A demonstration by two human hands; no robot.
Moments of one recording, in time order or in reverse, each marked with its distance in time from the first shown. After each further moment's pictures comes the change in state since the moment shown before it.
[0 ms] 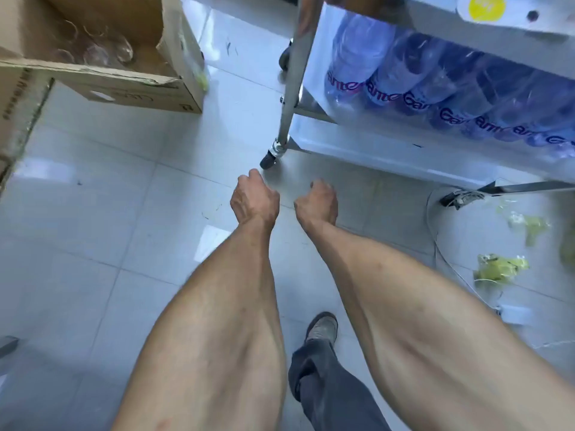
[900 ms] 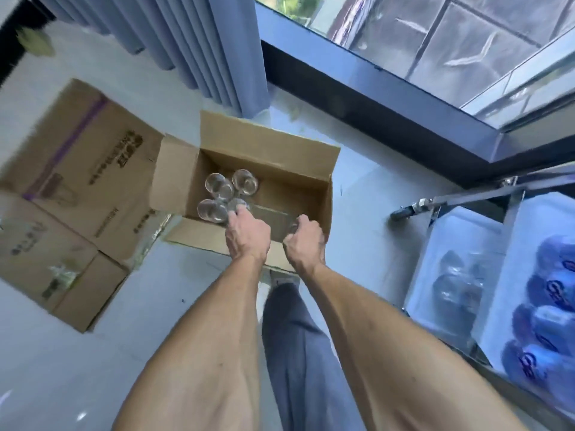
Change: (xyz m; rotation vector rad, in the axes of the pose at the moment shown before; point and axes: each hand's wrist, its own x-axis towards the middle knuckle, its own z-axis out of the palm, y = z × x) left_hand 0.422 -0.105 -0.280 -0.183 0.087 -0.310; right_hand 0.121 -0.501 0.107 -0.079 -0.182 -0.236
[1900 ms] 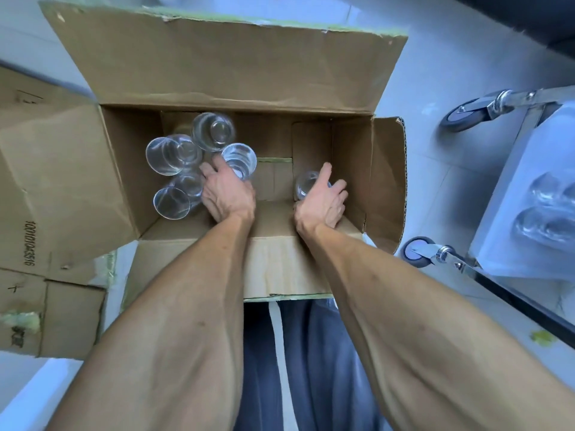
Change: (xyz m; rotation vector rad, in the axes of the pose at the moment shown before) left_hand 0.215 -0.062 0.157 0.395 -0.156 0.135; right_hand 0.177 0.035 0.167 -0.091 0.095 0.547
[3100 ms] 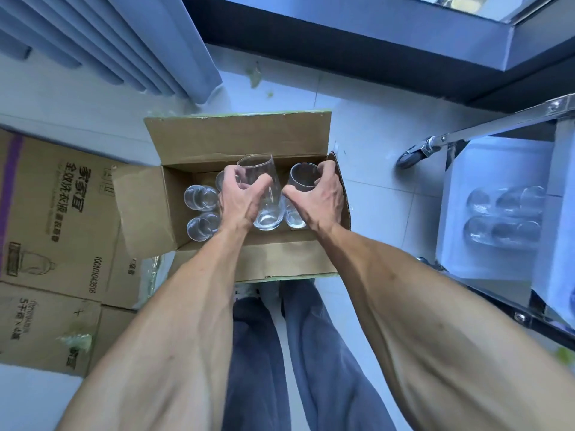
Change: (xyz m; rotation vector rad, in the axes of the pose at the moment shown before) left_hand -0.086 0.048 -0.146 -0.738 -0.150 0.135; right_hand -0.062 -0.005 -0.157 0.527 0.138 -0.291
